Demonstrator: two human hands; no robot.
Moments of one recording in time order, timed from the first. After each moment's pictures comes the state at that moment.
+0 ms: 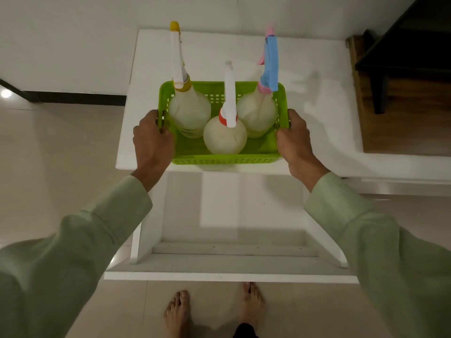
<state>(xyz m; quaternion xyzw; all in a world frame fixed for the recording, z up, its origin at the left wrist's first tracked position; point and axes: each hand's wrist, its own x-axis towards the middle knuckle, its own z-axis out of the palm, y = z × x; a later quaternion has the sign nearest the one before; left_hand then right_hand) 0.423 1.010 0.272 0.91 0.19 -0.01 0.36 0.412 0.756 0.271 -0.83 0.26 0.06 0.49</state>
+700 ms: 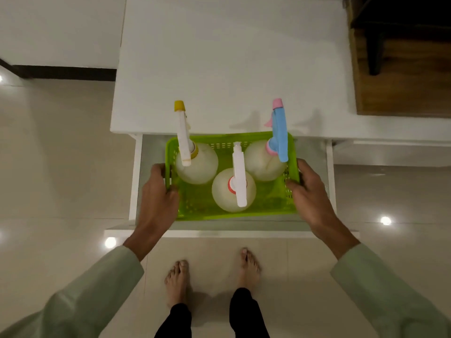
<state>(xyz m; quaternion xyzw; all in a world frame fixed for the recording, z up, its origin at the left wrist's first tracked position) 0.239 1.008 0.255 0.87 0.18 -0.13 0.43 0.221 0.717 0.244 -0.82 0.20 0.12 0.52</state>
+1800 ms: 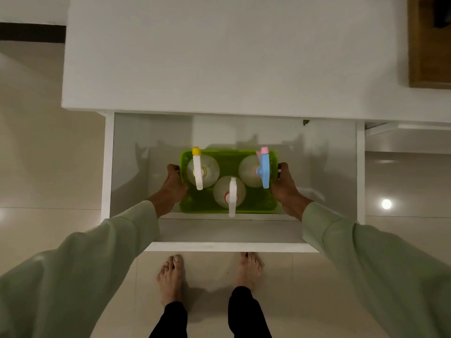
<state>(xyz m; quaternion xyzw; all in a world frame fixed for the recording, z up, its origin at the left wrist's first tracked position) 0.269 1.005 0.035 0.77 0.28 -0.36 0.44 0.247 0.725 0.049 -0.75 0.37 0.29 0.46</state>
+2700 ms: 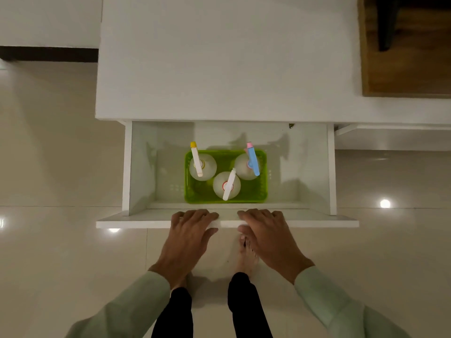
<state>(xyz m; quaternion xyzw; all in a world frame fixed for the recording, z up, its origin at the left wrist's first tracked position) 0.145 0.981 0.197 0.93 -0.14 -0.28 0.18 0.132 0.763 0.199 -0.94 -0.09 0.31 0.15</state>
